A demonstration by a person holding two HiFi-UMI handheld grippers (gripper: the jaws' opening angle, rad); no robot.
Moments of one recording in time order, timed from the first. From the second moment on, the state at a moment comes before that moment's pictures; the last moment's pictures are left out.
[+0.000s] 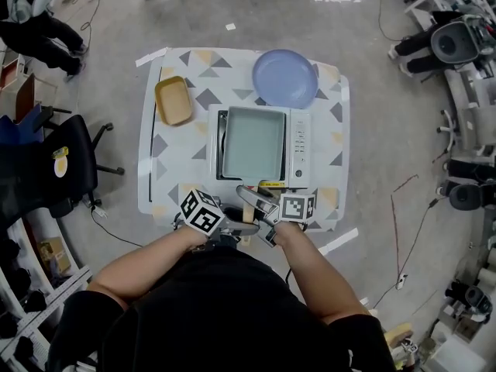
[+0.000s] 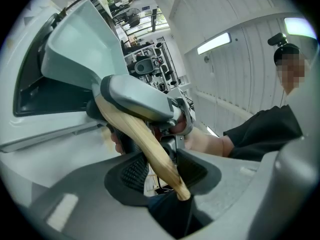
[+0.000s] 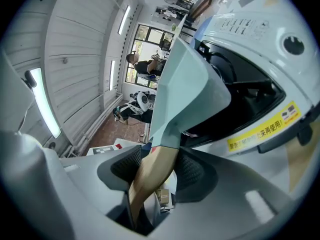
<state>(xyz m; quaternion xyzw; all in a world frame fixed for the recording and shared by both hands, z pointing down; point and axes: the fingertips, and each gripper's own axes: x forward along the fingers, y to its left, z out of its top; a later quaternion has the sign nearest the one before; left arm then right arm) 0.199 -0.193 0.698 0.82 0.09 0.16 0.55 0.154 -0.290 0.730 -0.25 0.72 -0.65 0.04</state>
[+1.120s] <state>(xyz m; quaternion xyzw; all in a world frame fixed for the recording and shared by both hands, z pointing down) 0.205 -0.151 0.614 0.86 0.14 0.18 0.46 0.170 -0.257 0.628 -0.25 0.77 -0.58 0.09</state>
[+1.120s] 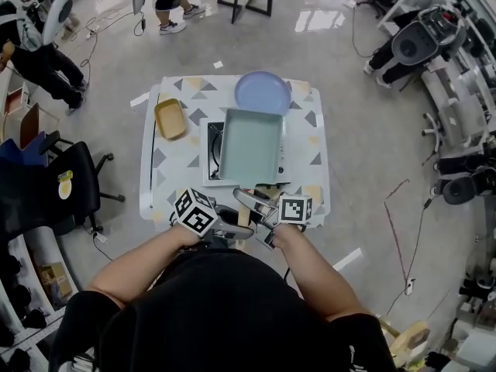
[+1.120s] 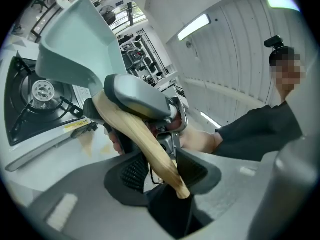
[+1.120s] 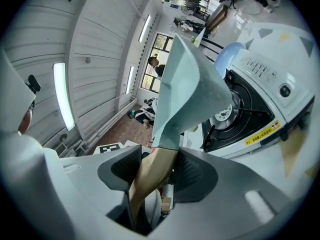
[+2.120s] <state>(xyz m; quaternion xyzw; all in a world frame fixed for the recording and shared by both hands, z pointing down) 0.200 -0.106 0.564 0.87 0.19 0.19 0.41 0.178 -0.215 0.569 -0.26 0.79 -0.54 0.13</state>
